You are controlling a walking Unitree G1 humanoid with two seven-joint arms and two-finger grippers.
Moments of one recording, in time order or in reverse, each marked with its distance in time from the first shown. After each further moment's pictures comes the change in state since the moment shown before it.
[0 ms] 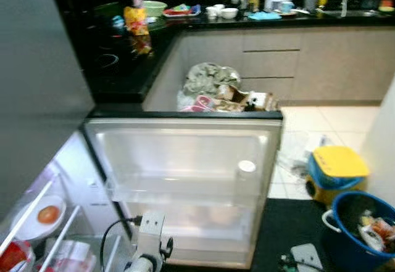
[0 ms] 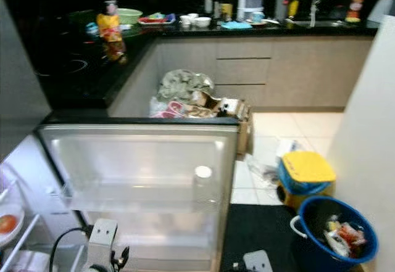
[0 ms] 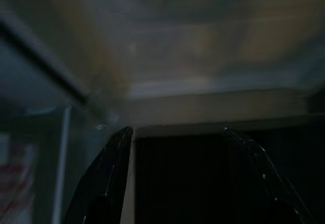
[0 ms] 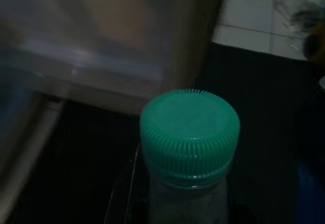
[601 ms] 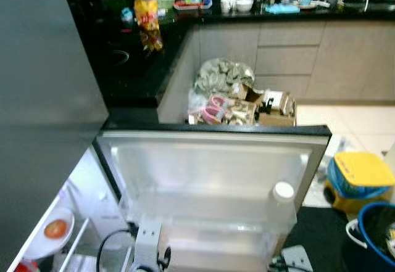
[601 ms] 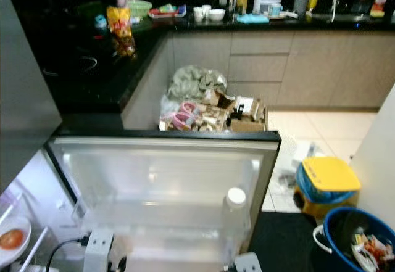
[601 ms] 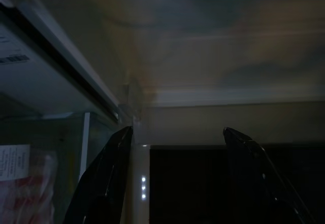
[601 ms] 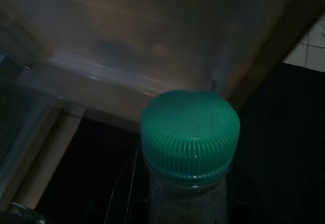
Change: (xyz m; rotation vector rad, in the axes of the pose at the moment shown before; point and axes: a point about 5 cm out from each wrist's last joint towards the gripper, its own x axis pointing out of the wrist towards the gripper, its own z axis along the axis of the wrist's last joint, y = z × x) left arm -0.003 -0.013 -0.005 -0.004 -0.024 -0.032; right arm -0.007 -0.006 -0.011 -0.012 0.020 -0.011
